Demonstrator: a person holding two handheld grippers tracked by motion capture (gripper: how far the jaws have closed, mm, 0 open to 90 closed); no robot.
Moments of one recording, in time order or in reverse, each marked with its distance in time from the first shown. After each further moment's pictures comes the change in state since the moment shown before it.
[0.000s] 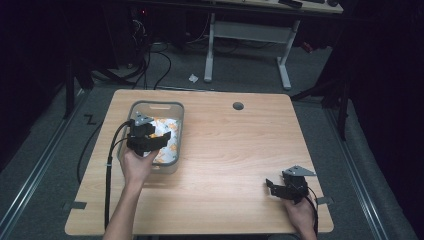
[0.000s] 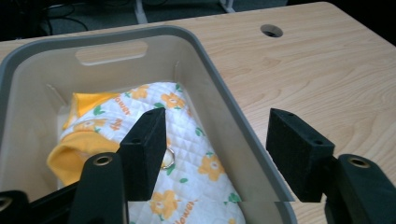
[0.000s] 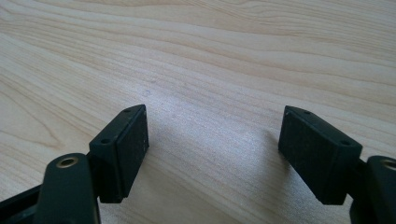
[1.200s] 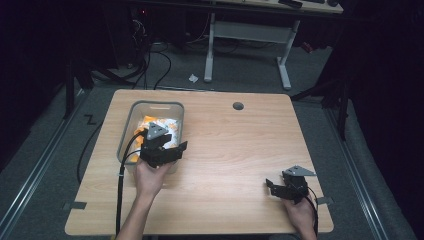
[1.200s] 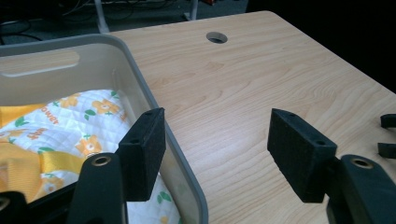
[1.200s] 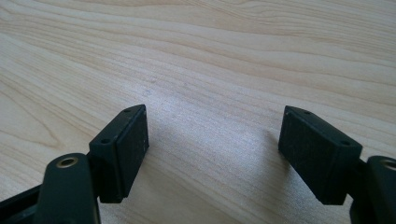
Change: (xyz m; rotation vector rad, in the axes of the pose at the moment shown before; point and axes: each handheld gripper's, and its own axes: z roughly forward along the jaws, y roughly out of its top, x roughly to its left) left arm -0.046 -0.011 -0.010 -0.052 -0.115 0.041; right arm 0.000 0.000 0.000 -0.001 0.000 -0.003
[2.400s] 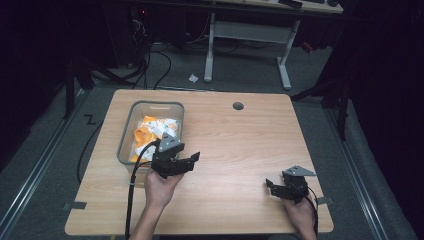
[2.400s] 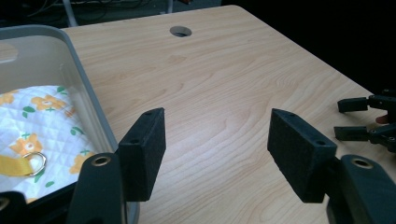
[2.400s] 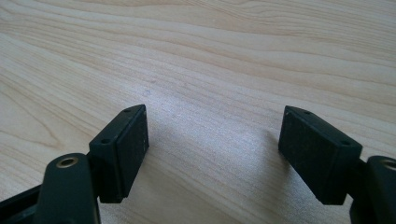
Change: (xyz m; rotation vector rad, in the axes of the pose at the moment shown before) left arm -0.035 -0.015 0.003 -0.005 -0.093 0.019; right arm 0.000 0.000 0.000 0.000 0.000 0.000
